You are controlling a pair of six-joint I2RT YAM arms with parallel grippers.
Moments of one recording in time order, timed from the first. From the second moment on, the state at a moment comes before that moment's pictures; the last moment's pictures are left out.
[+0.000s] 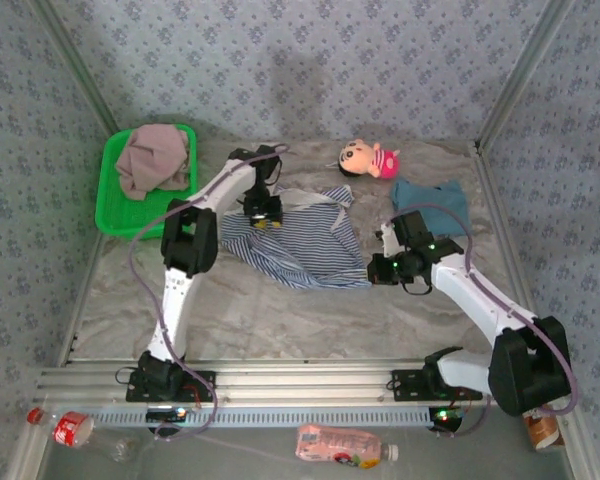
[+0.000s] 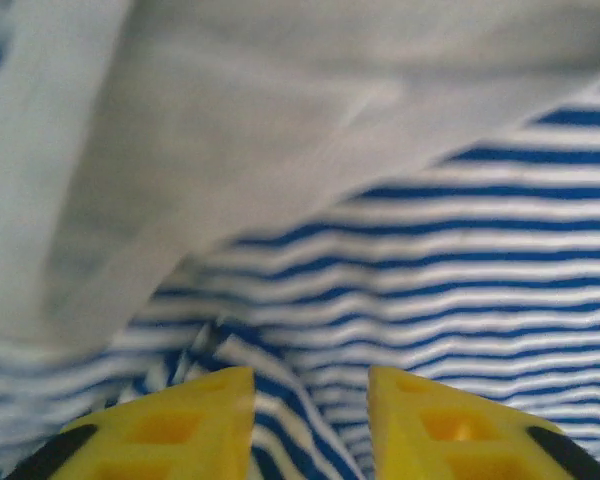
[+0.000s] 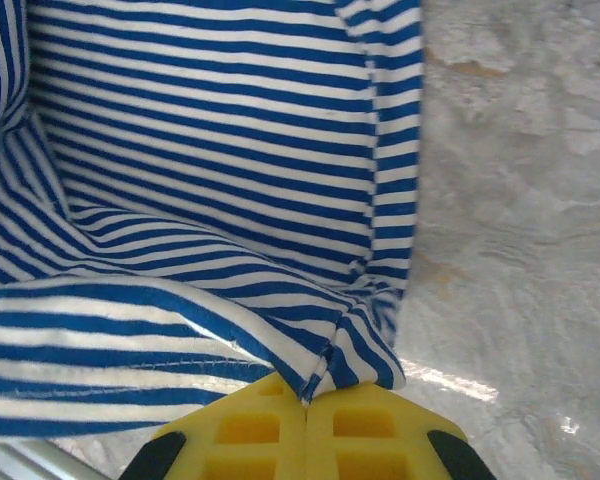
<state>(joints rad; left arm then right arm) -0.44 2.42 2.17 -1.25 0.17 -0.38 0.33 1.23 0.79 -0.71 -0.33 0.30</state>
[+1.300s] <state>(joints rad) -0.38 2.10 1.60 -0.95 0.18 -0.45 0.25 1.25 0.65 -0.59 -0.31 0.35</state>
